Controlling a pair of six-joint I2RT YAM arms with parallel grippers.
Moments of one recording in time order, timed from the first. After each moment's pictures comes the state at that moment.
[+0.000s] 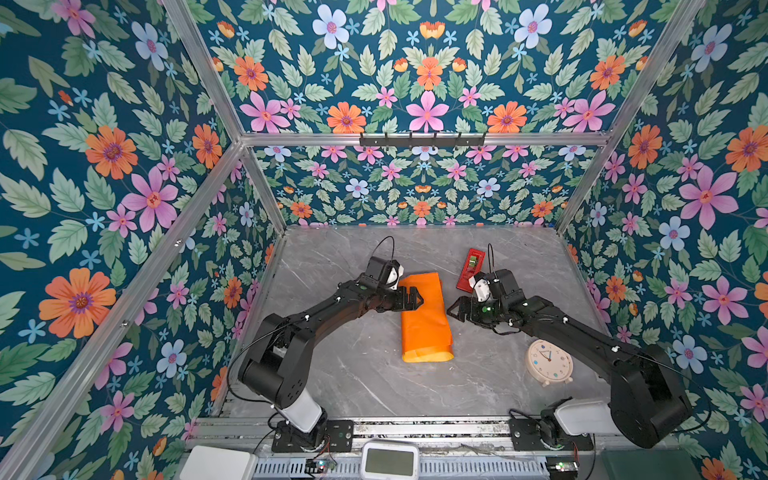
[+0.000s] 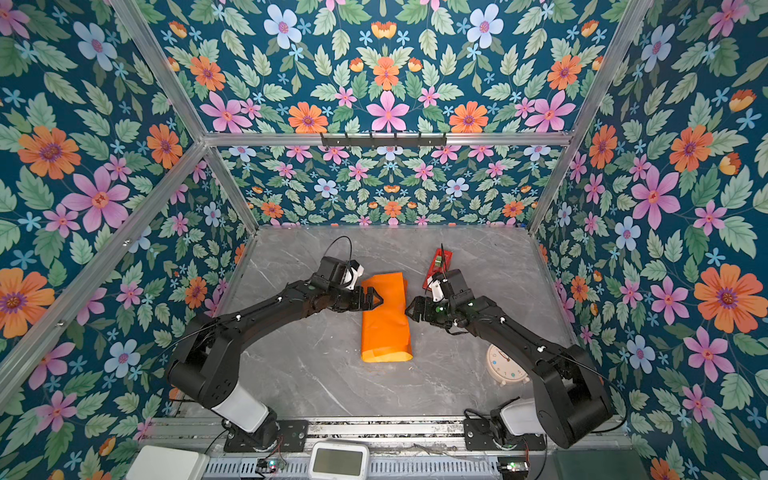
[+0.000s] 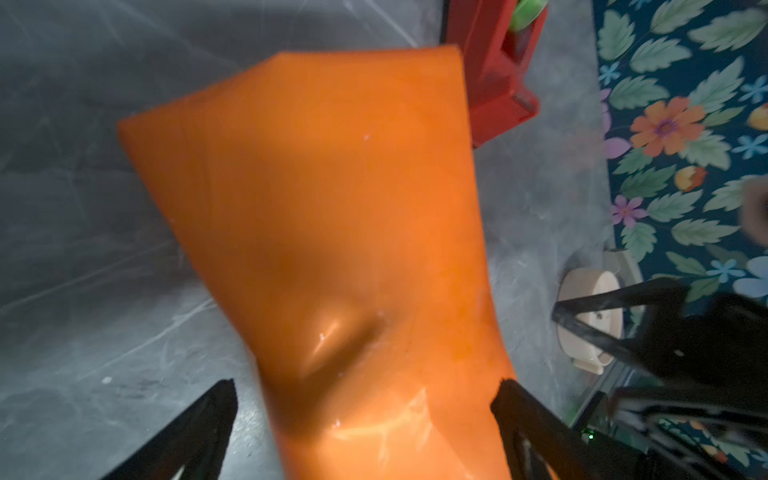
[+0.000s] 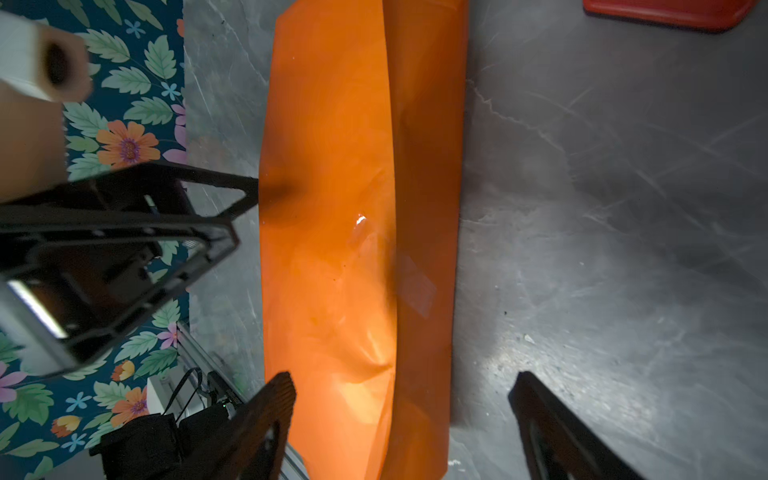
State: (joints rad) left arm -0.54 1.59 1.03 -0.29 0.38 -0.50; right arm 0.46 1.37 0.83 -0.35 -0.41 0.62
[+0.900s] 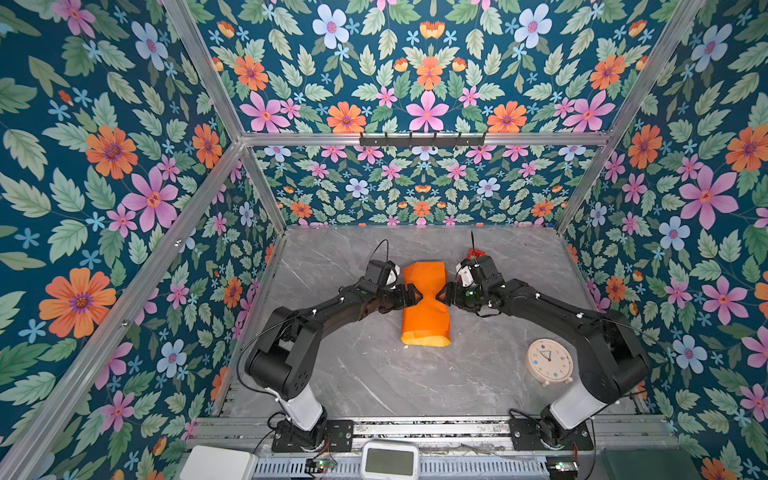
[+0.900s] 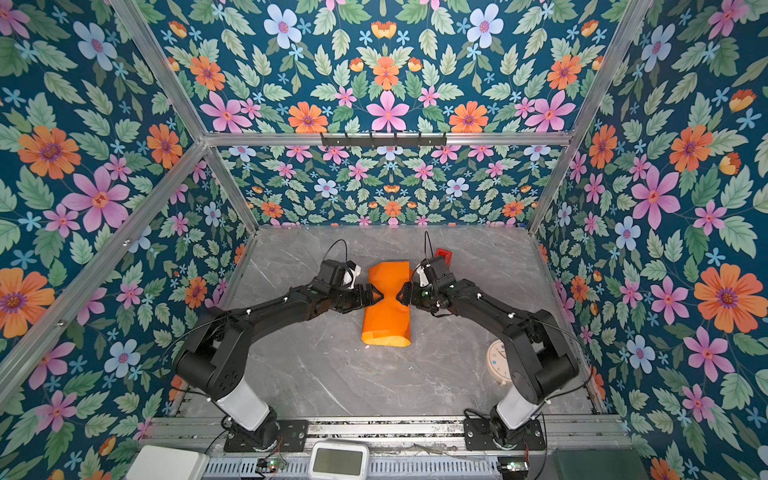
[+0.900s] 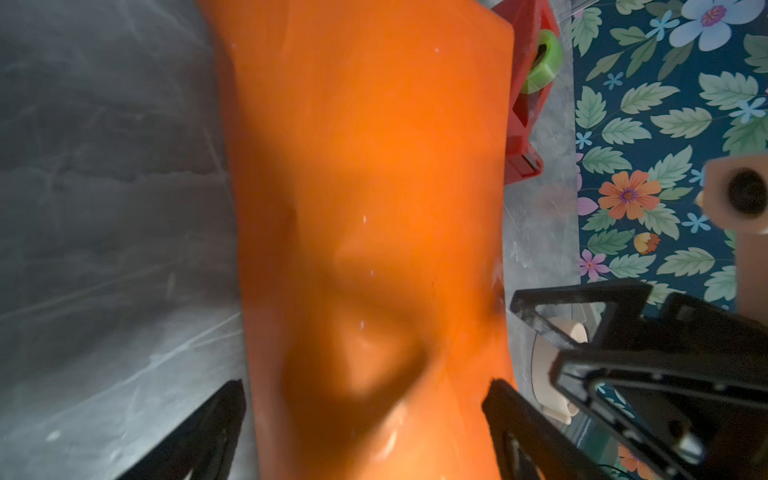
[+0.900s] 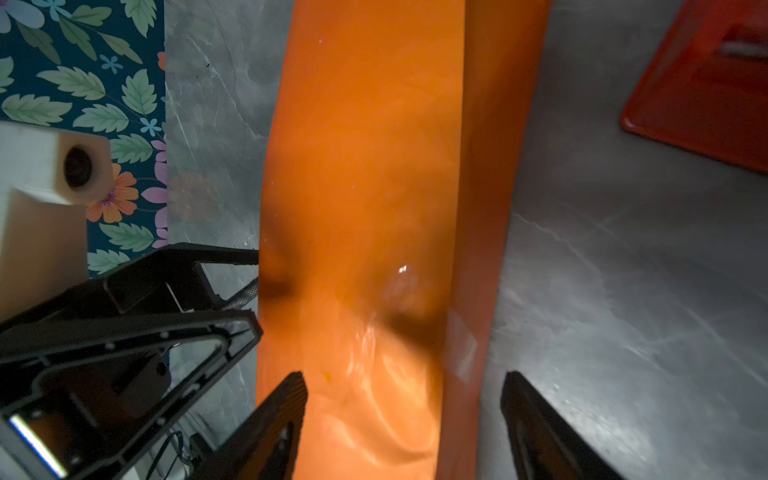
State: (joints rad) left arm -0.52 1.62 0.92 -0.10 0.39 -0.64; right arm 0.48 1.58 1.01 -0.31 -0.34 0.62
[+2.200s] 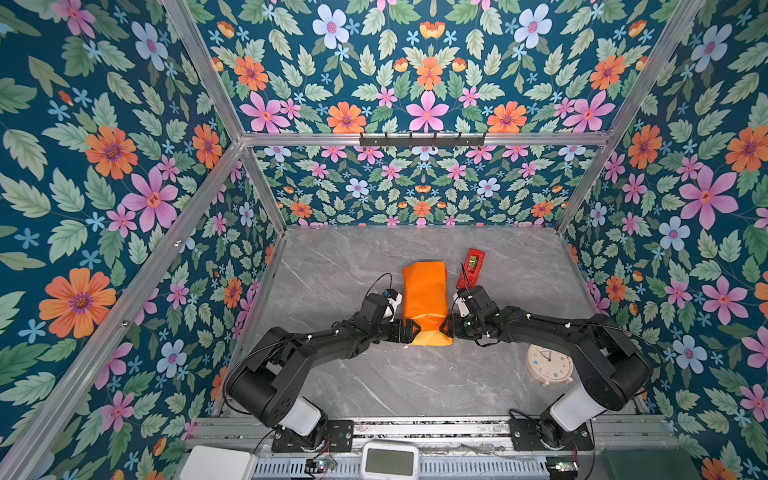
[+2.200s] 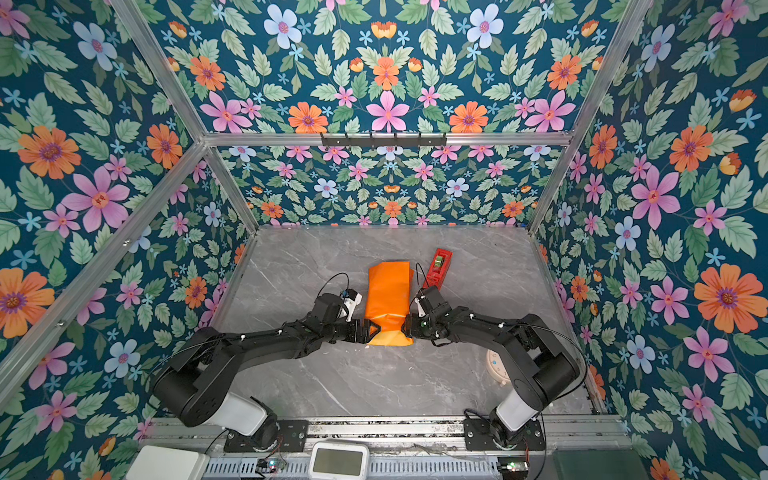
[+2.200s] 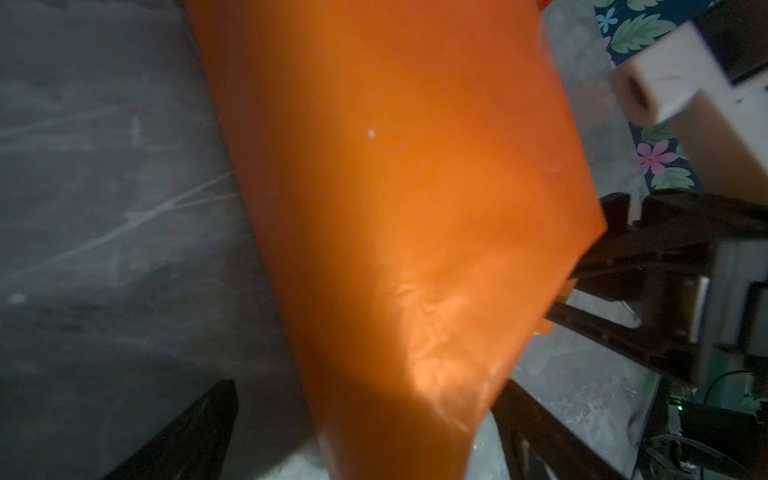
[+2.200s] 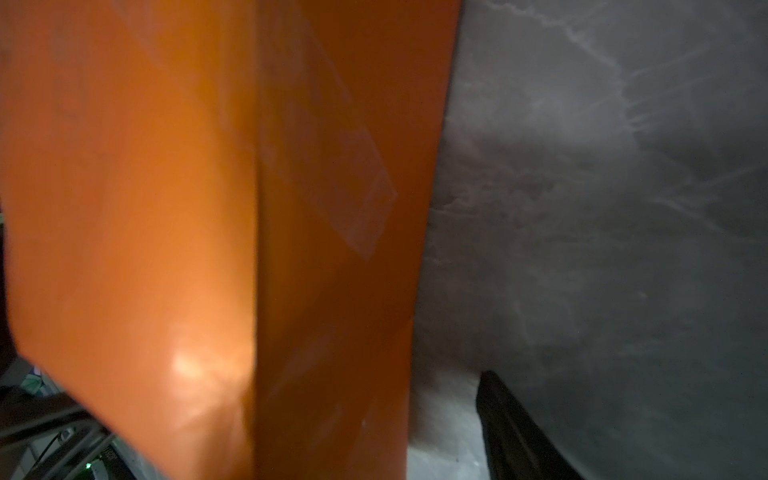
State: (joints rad) left arm -0.62 1.50 0.58 0.18 0.33 -0.46; right arm 0.58 1.60 0.77 -0.15 -0.24 0.63
